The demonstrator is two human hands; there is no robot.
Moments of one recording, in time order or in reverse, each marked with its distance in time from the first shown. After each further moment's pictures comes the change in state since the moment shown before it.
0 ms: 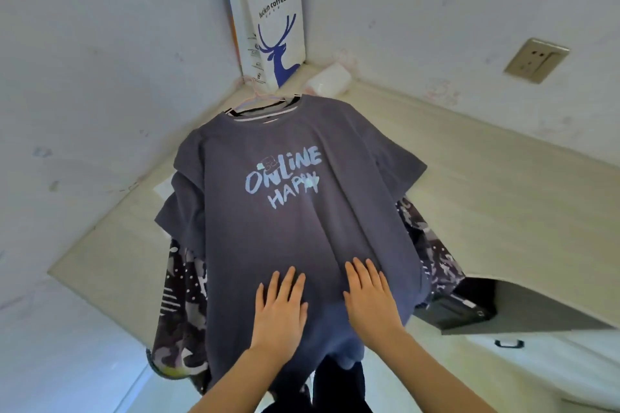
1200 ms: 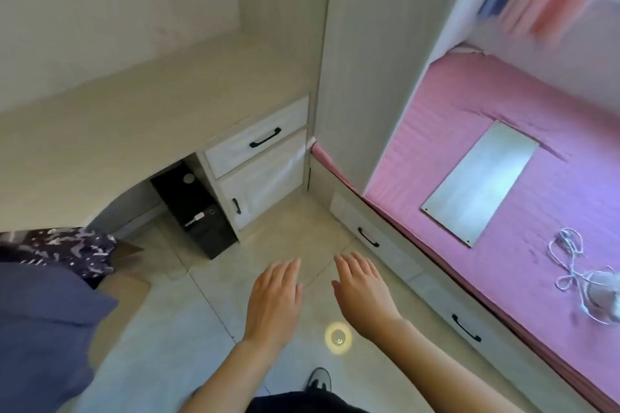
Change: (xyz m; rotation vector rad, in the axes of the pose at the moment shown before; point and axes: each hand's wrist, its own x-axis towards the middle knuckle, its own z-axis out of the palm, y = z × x) left_hand -0.291 0.376 0.127 0.042 -0.006 1.247; right_hand -0.571 0.150 -0.012 0.096 0.120 1.082
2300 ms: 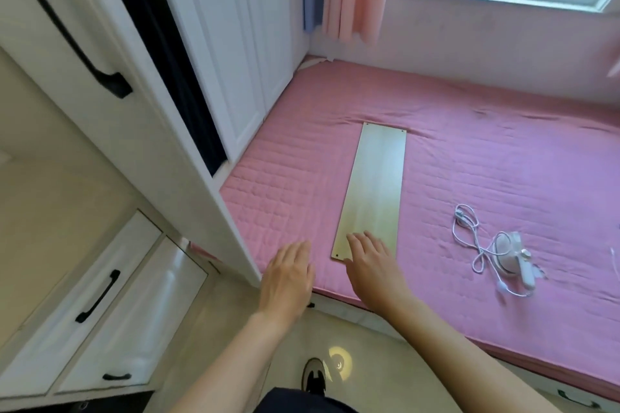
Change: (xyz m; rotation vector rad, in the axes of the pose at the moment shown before) left_hand 0.346 0.269 0.045 -0.030 -0.152 0.486; right_hand 0.115 0.341 -0.070 0.004 0.158 0.505
